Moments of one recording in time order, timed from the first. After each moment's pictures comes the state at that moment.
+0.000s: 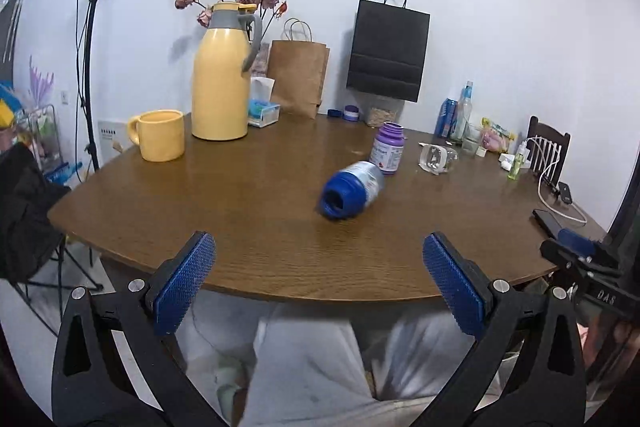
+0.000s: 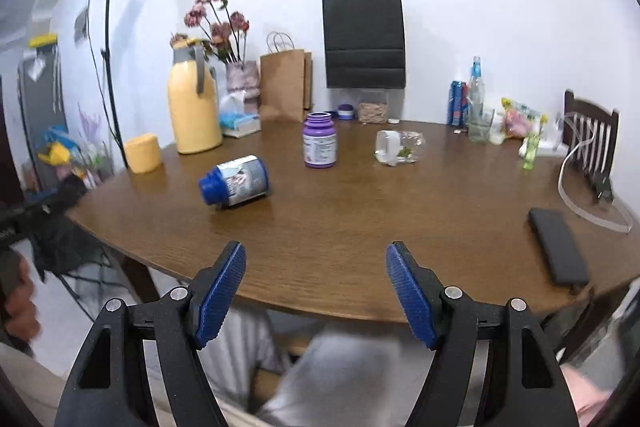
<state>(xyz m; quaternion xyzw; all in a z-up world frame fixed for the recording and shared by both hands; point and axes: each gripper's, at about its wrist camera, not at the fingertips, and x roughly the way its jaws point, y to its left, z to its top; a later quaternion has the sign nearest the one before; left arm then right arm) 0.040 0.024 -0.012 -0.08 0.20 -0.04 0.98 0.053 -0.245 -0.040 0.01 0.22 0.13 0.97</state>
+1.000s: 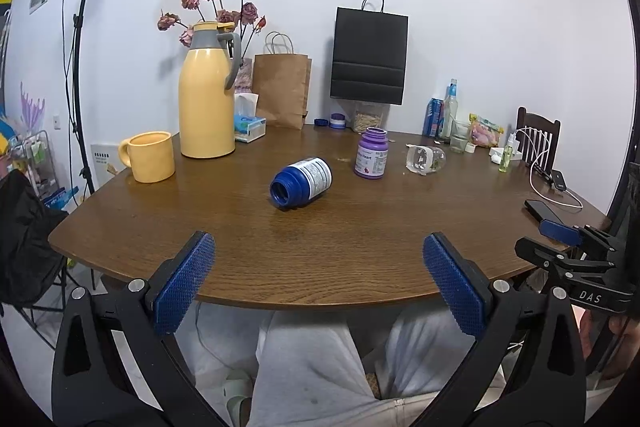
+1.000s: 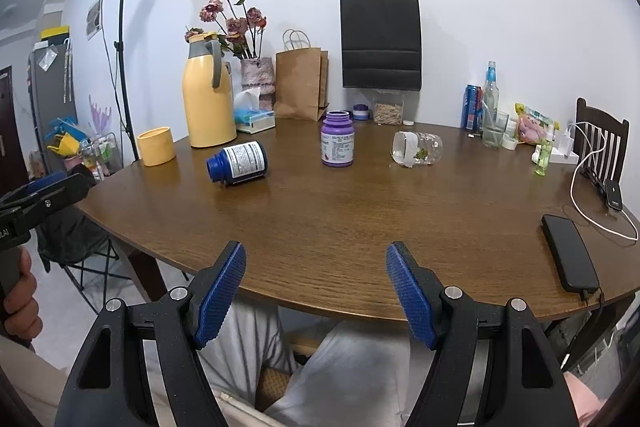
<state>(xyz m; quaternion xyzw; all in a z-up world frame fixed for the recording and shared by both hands) 0.028 0.012 -0.005 -0.04 0.18 -0.05 0.98 0.056 -0.232 -0.040 -0.02 0.22 0.14 0.96</state>
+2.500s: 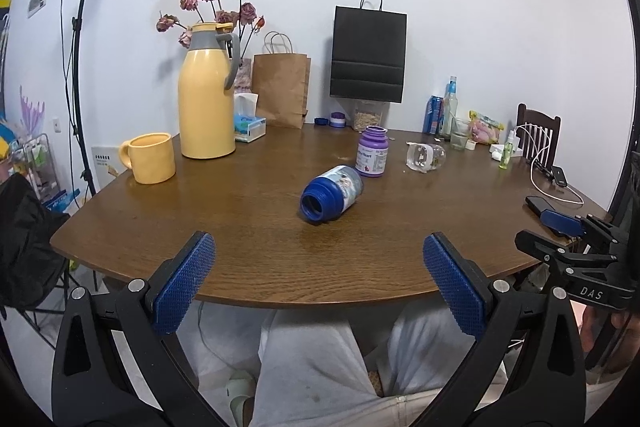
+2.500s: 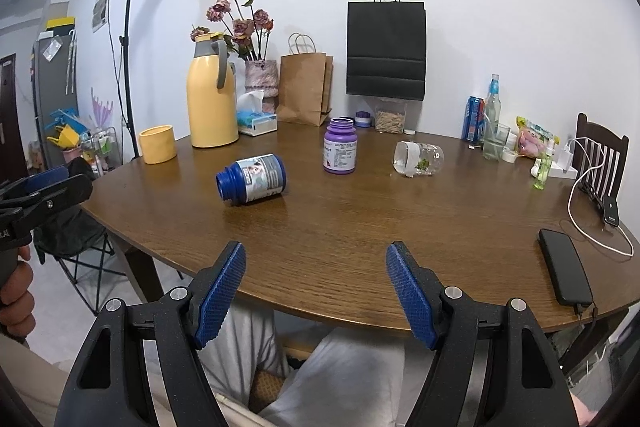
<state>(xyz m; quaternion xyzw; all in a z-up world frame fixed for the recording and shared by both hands) 0.027 0.012 -0.004 -0.04 0.18 -0.05 0.98 0.055 -0.227 -0.034 -0.04 0.21 0.14 0.97</state>
